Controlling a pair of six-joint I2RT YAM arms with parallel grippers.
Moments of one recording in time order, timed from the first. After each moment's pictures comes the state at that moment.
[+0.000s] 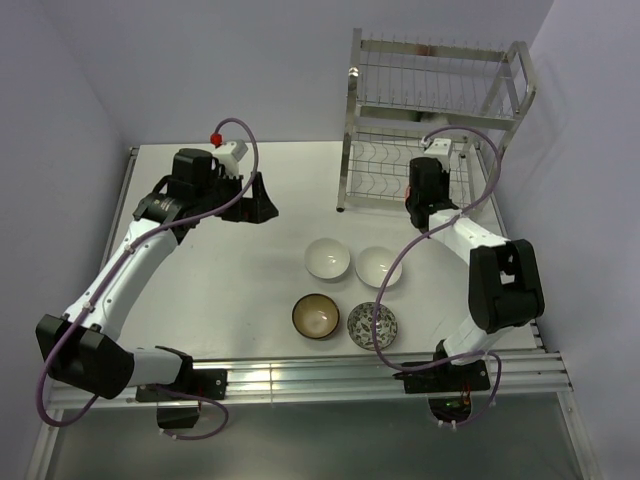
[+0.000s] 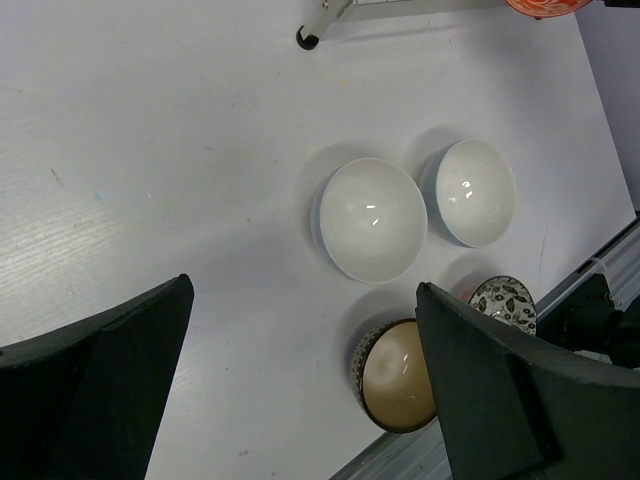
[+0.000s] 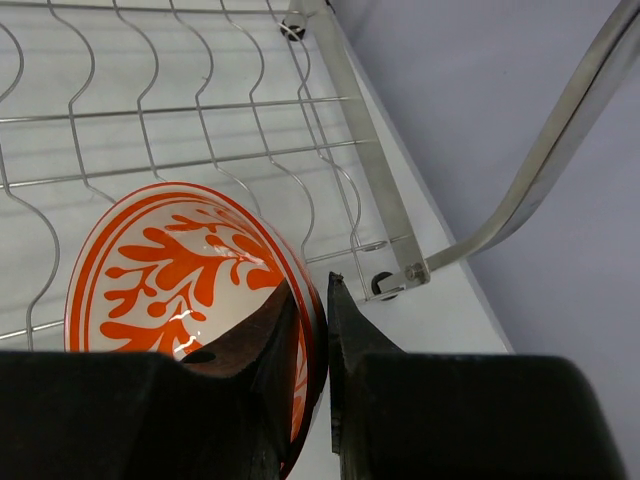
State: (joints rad) left arm -0.35 1.31 1.28 -0.58 0.37 -0.27; right arm 0.18 1.61 0.99 0.17 0.74 -0.06
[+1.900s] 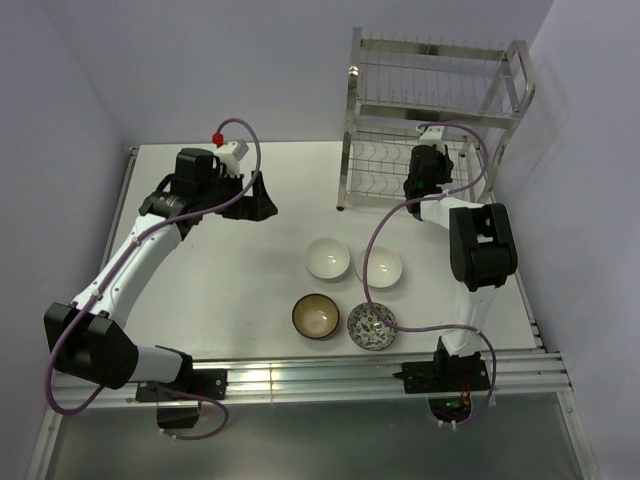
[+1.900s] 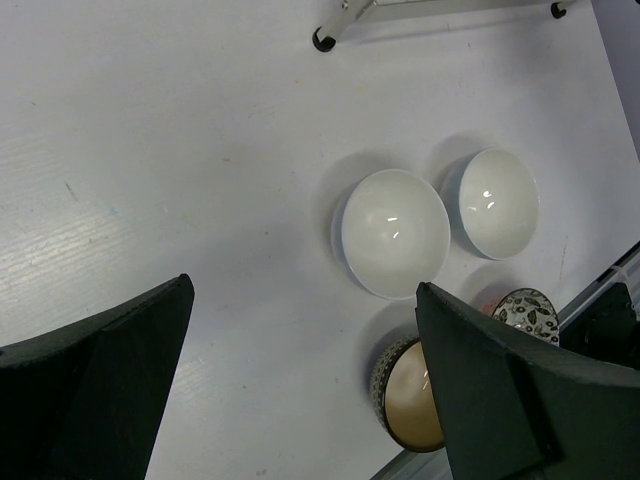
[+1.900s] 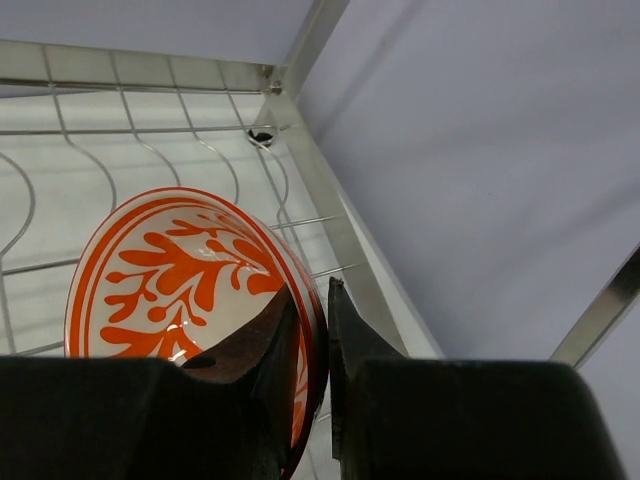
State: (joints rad) left arm -0.32 1.36 1.25 -0.52 0.39 -0.24; right arm 0.10 1.94 1.17 0.57 0.77 -0.32
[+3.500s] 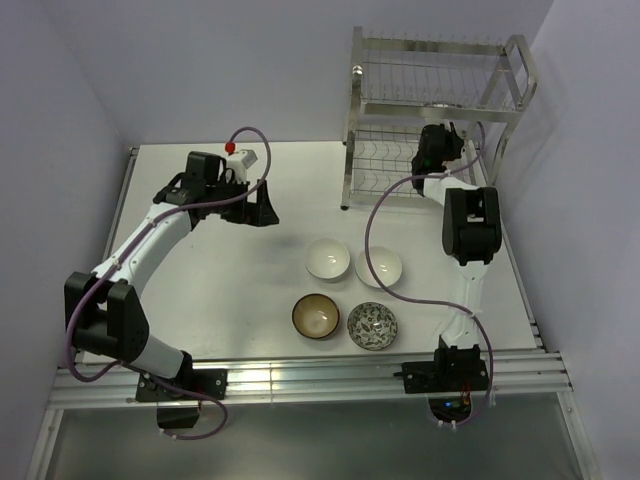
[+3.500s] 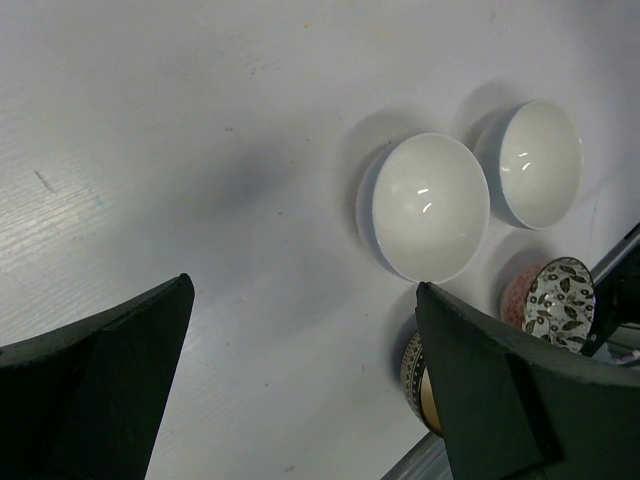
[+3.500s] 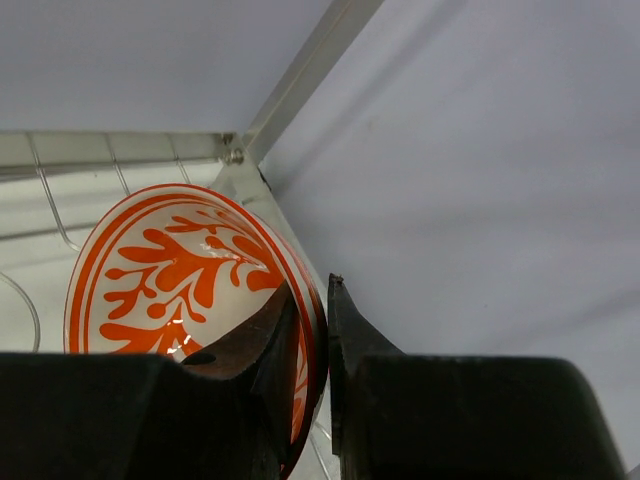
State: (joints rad) left arm -0.28 1.50 1.23 -0.50 0.47 -0.16; right arm 0.01 2.24 1.56 0.59 0.73 -0.51
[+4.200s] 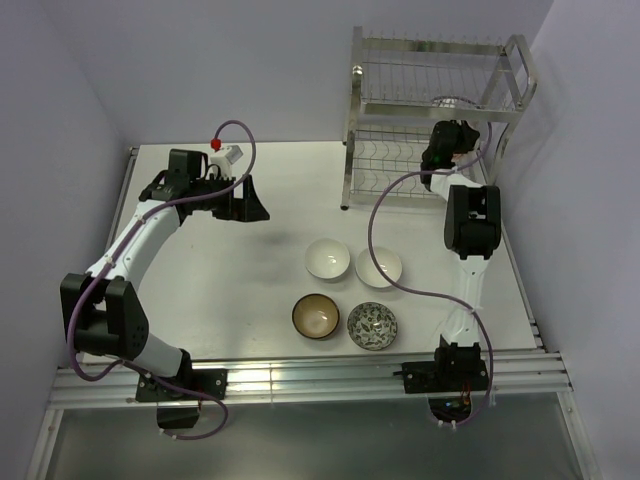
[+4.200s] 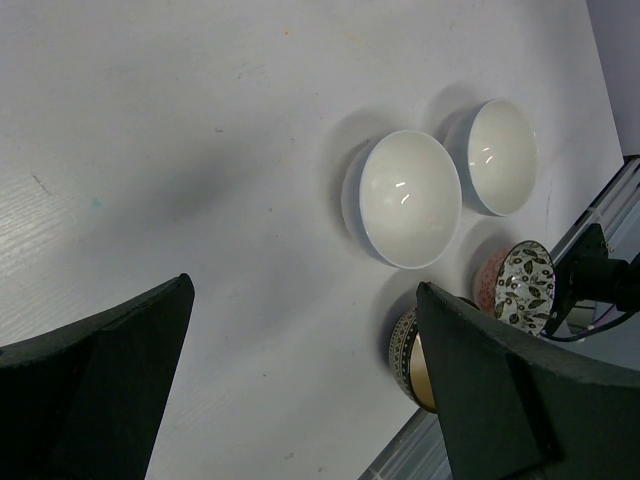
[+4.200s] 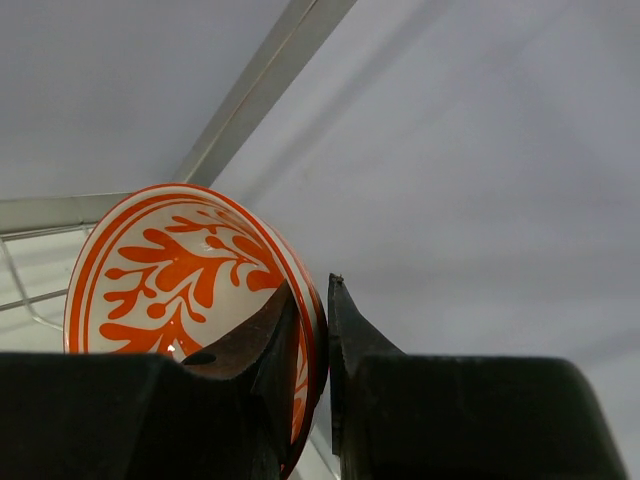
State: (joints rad) left arm -0.17 1.50 1.25 -0.53 0.66 -0.11; right arm -0.04 2.35 1.71 0.69 0.73 -0.67
